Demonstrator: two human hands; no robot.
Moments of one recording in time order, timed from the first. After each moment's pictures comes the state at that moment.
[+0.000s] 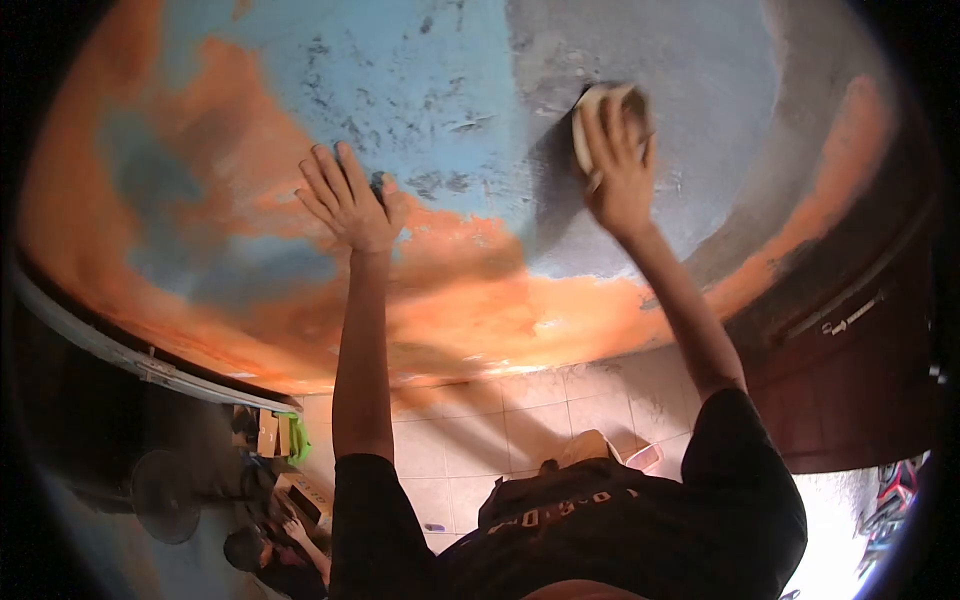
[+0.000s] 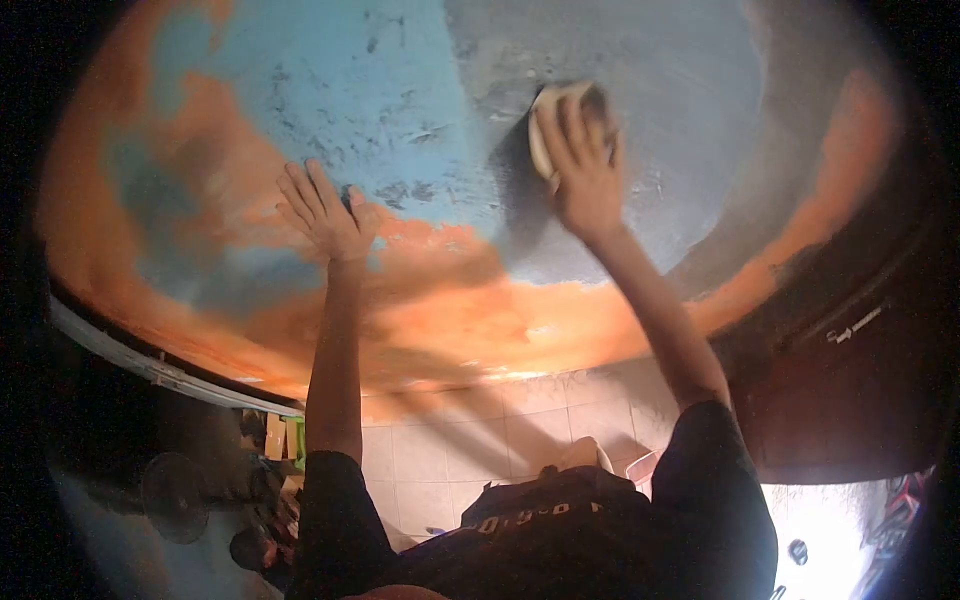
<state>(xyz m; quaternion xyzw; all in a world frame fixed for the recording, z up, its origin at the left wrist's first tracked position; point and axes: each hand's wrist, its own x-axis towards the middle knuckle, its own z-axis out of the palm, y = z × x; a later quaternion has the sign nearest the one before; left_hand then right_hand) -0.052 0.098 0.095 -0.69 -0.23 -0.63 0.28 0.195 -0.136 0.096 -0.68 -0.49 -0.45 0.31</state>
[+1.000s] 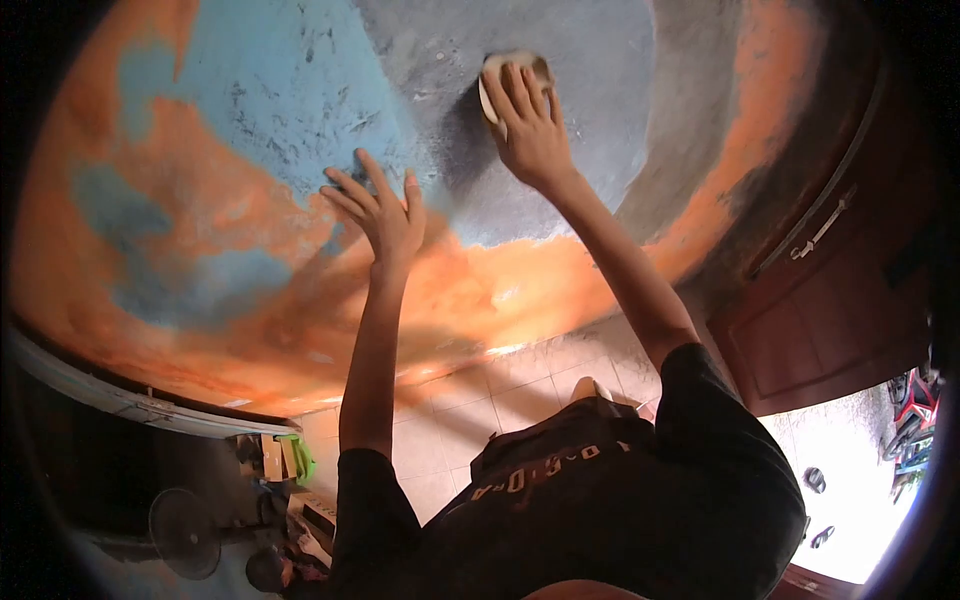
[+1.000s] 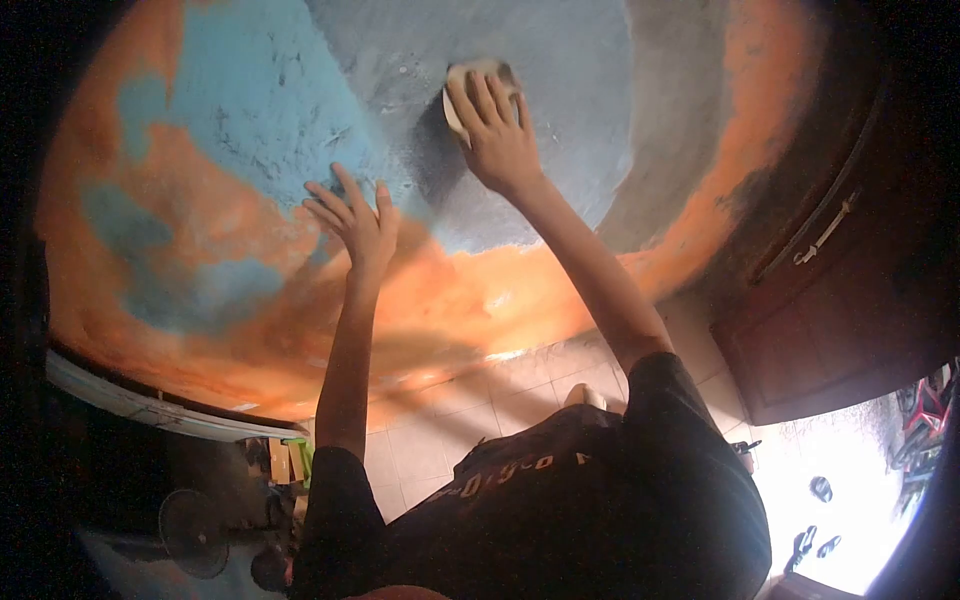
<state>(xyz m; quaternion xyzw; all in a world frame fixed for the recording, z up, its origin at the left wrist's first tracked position) 0.007 -0.034 0.059 -0.84 -0.29 -0.45 0.03 0.202 -0.176 0.101 -0.70 -0.48 -0.40 0.34</state>
